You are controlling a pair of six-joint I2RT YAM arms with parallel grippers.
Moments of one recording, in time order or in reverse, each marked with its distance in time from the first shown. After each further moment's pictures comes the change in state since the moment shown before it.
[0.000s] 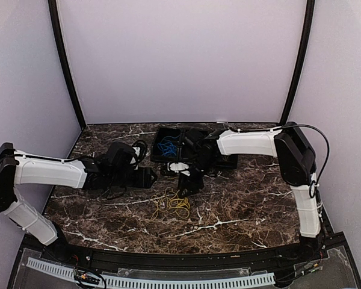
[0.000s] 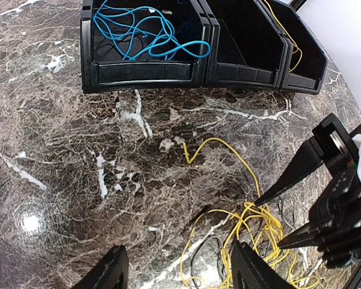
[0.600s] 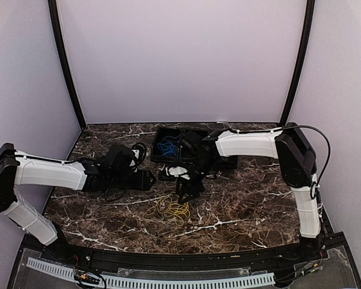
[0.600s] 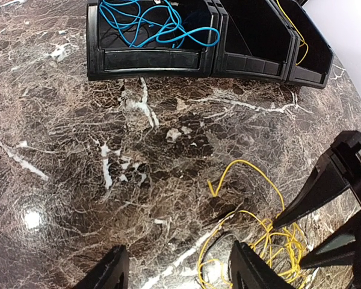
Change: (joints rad) left arm 0.000 -0.003 -0.026 0.009 -0.003 0.000; right arm 0.025 -0.012 -0.001 -0.073 -0.077 -0.088
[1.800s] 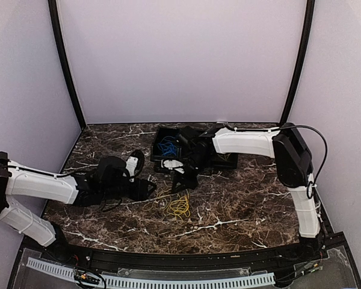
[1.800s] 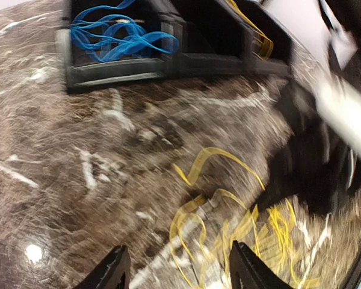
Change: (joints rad) left arm -0.029 -0.085 -0.128 0.155 0.026 0.084; right arm 0.004 0.065 0.098 0.037 0.041 0.126
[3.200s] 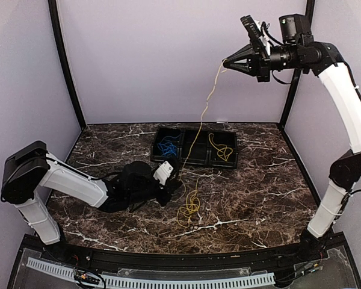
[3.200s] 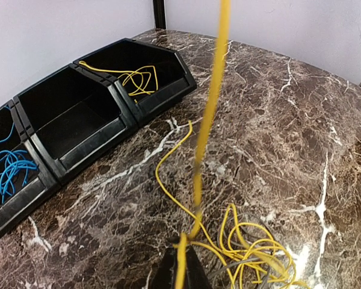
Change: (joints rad) left arm -0.184 0.305 0.092 0.464 0.009 0.463; right arm -0.389 -0.504 0.582 -0.240 -0.394 0.045
